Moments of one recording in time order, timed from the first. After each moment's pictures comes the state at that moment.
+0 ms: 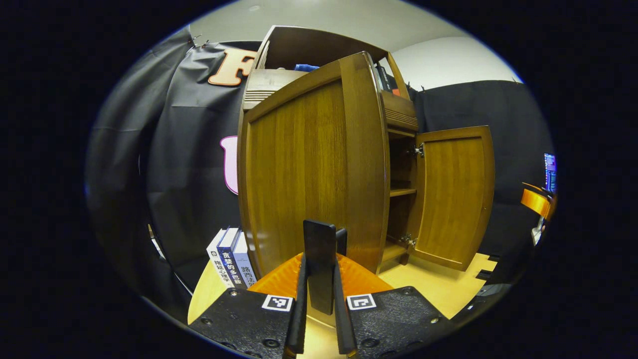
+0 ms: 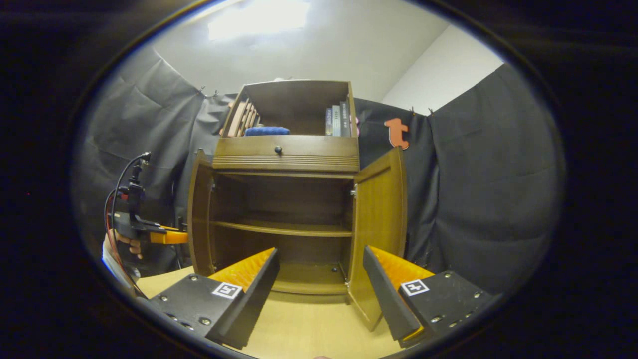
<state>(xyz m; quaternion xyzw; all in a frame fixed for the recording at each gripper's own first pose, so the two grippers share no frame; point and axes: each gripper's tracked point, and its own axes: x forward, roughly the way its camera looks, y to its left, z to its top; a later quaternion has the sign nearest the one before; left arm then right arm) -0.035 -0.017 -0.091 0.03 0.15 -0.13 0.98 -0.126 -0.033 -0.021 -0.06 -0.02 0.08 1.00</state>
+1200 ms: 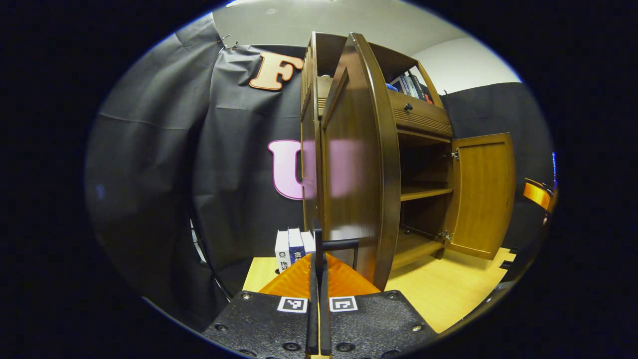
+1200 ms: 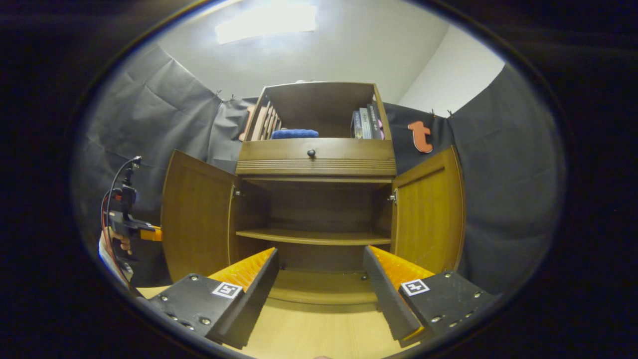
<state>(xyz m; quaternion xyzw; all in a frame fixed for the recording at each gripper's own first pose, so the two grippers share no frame) -0.045 0.123 -0.075 0.04 0.13 -0.08 0.99 -0.108 0.053 -0.035 -0.05 -0.03 0.11 0.99</state>
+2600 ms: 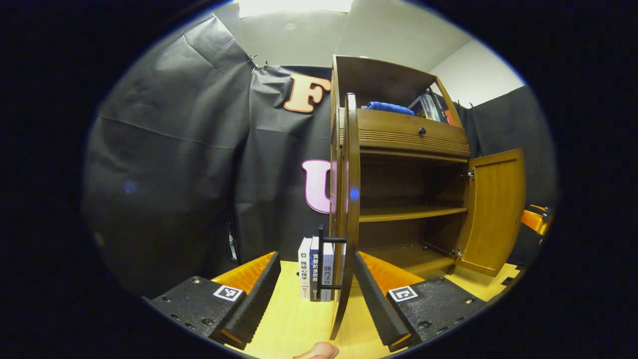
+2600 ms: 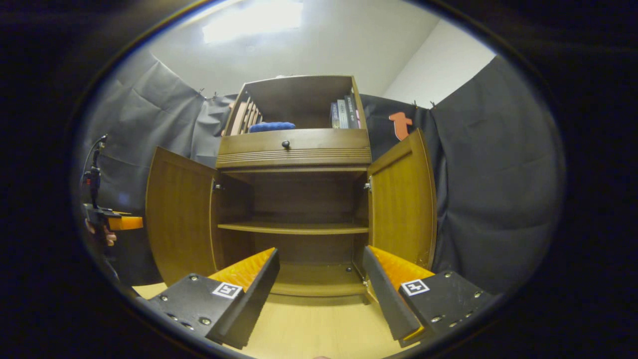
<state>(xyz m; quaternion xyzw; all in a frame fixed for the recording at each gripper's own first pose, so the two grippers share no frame) -0.118 0.109 -0.025 0.03 0.08 0.05 1.00 -0.110 -0.004 -0.047 -0.04 -0.01 0.07 1.00</state>
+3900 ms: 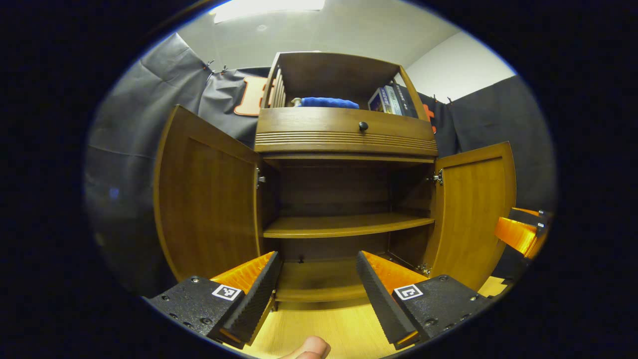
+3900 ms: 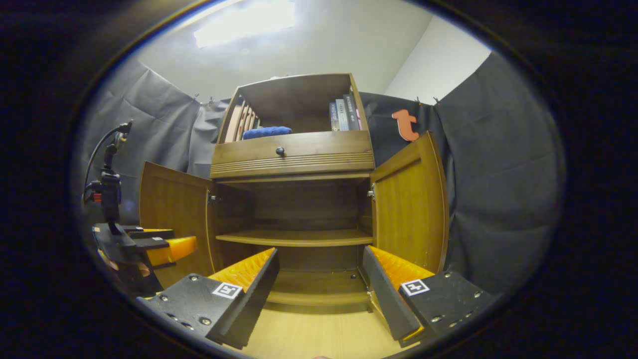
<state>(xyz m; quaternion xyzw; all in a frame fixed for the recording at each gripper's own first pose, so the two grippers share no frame) -0.033 -0.085 -0.041 0.05 0.08 -0.01 1.00 -0.061 0.000 -0.022 -0.02 -0.01 0.09 1.00</state>
